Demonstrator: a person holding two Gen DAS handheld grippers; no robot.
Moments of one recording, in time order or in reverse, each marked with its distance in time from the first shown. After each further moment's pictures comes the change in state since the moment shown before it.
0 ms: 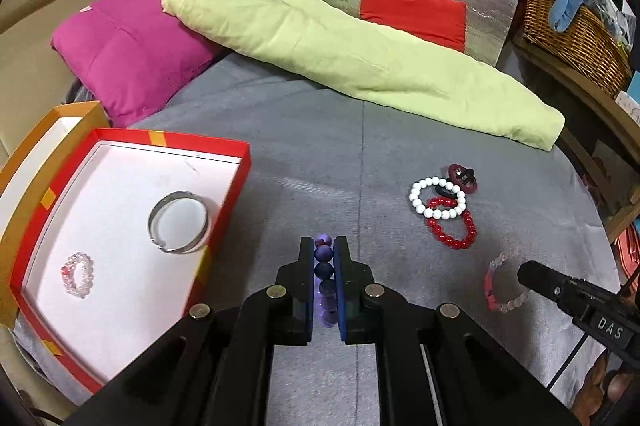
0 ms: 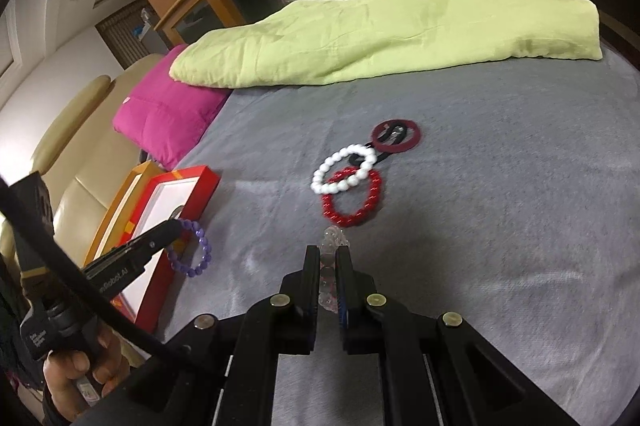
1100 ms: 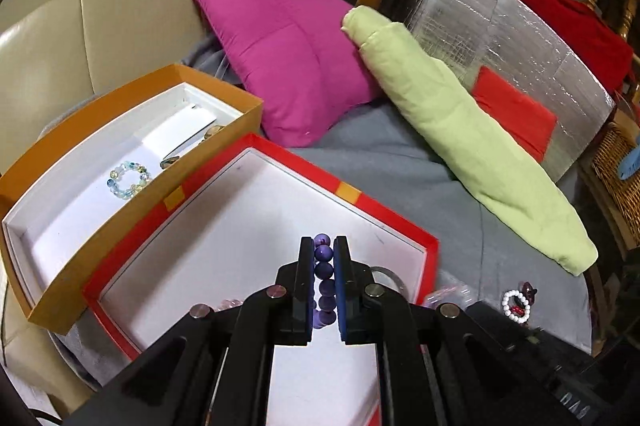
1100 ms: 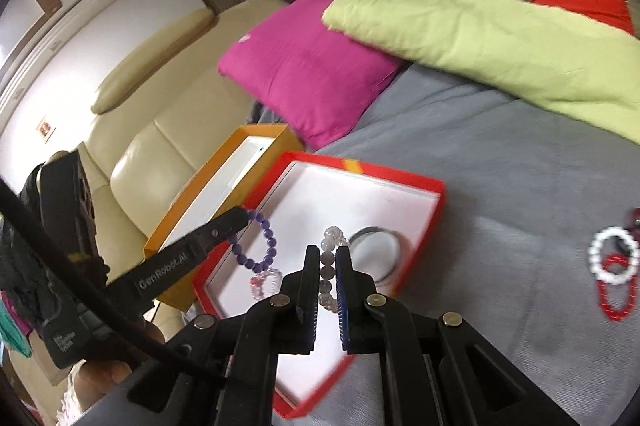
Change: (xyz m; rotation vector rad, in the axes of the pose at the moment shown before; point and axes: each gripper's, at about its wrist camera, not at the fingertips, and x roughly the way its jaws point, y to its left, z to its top) left arm -0.033 0.194 0.034 -0.372 -0.076 0.083; right arm 0.107 0.227 0.030 -0.241 0.131 0.275
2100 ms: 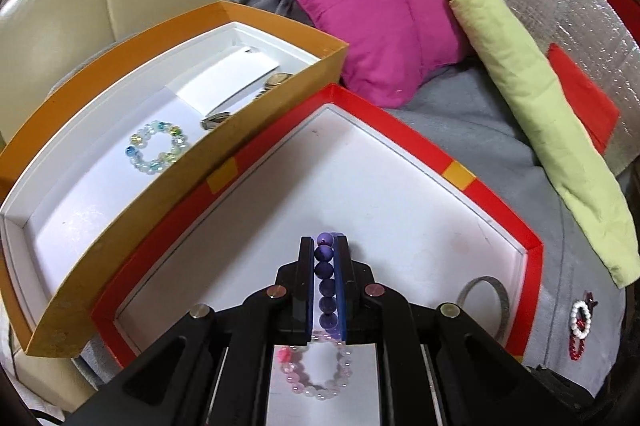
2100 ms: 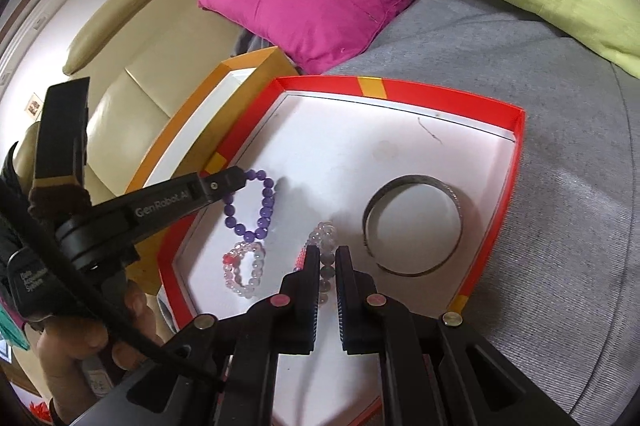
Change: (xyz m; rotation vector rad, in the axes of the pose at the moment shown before) left arm 0.069 0.050 0.005 -0.065 0.149 0.190; right arm 0.087 -0.002 -0.022 0.008 0.162 -0.035
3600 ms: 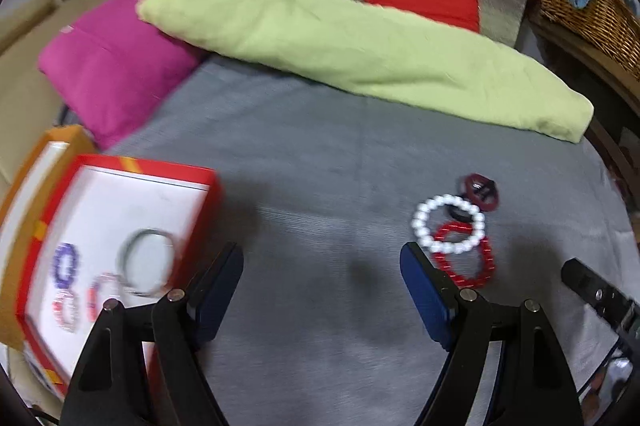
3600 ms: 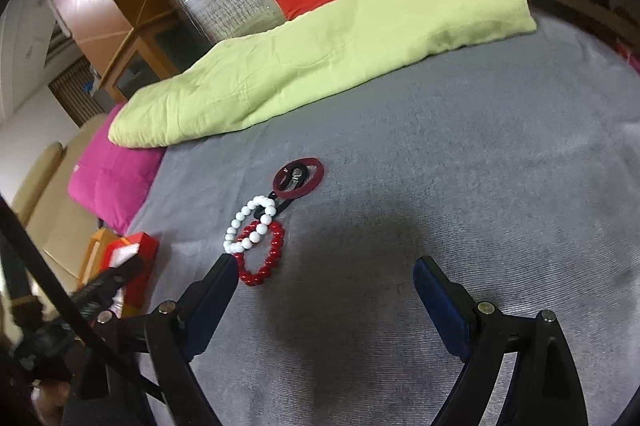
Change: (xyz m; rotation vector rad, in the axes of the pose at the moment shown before) left arm -0.031 -0.267 -0.117 0.492 -0.060 -0.145; right arm -0.235 -0.258 -0.110 0.475 -0.395 -0.286
